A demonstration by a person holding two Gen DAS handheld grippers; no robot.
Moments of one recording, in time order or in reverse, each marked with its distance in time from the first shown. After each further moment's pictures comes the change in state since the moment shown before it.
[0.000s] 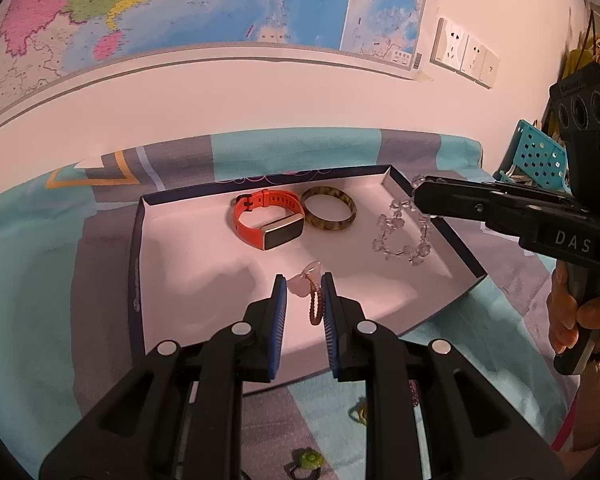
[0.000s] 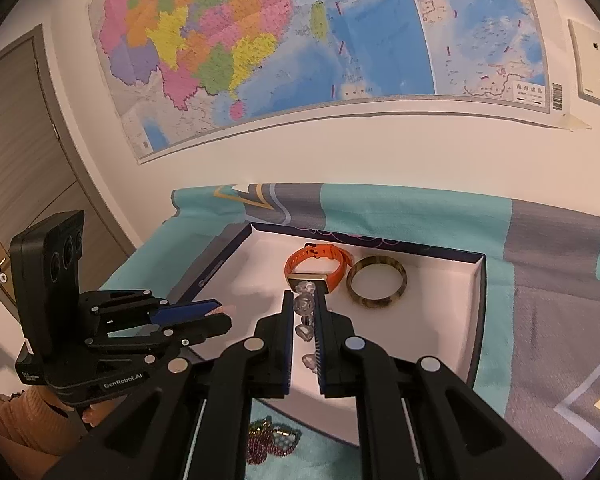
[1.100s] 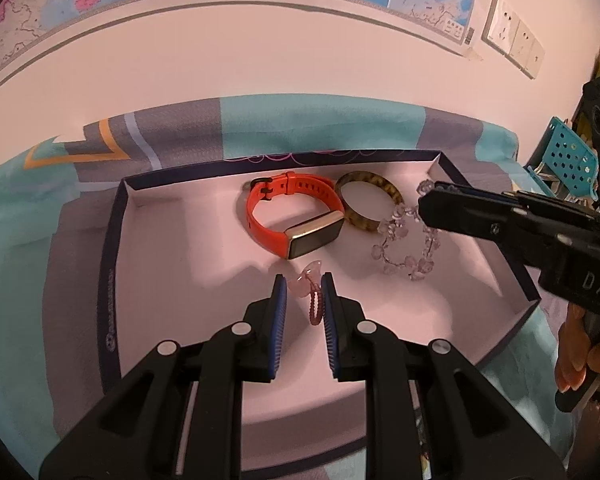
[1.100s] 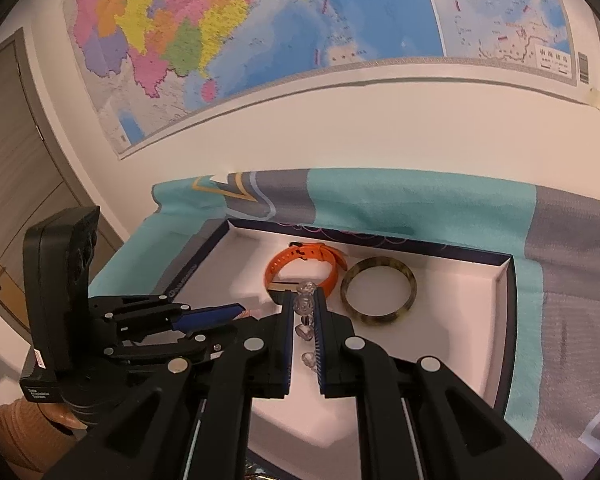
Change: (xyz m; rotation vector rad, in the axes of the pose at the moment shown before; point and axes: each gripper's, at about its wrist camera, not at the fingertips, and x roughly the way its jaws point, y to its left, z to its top) left arm 0.066 0.017 0.016 -0.060 0.112 0.048; right arm 0.051 -0.015 0.008 0.040 0.059 -0.021
